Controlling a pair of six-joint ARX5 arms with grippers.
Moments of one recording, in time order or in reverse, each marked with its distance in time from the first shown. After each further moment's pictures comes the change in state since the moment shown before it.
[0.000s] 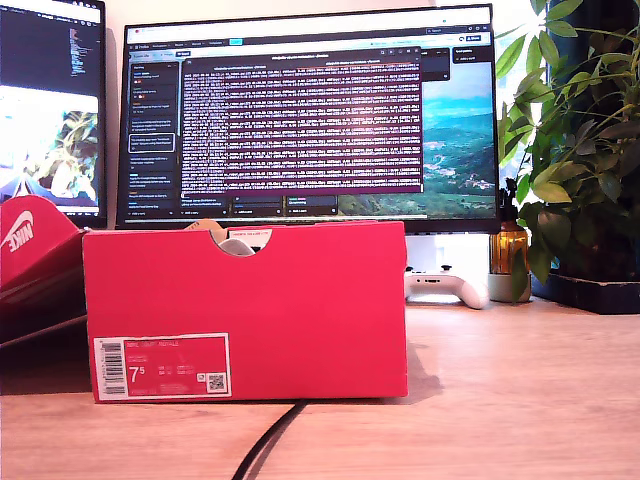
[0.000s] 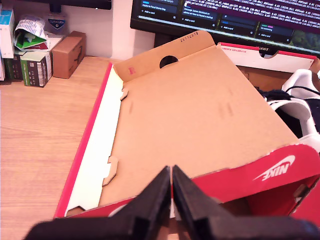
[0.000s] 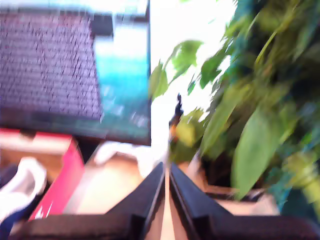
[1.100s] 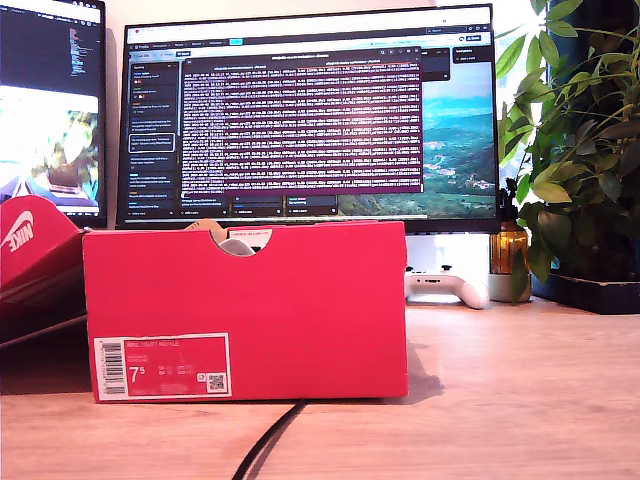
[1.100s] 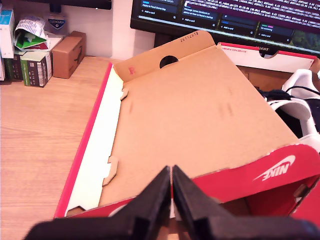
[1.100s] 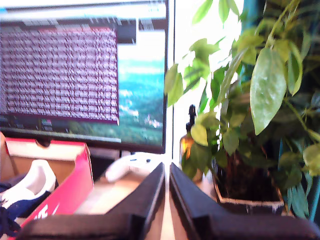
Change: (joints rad) left arm 0.000 0.000 0.000 0.000 0.000 0.000; right arm -0.020 -0.459 -0.656 0.512 -0.043 0.052
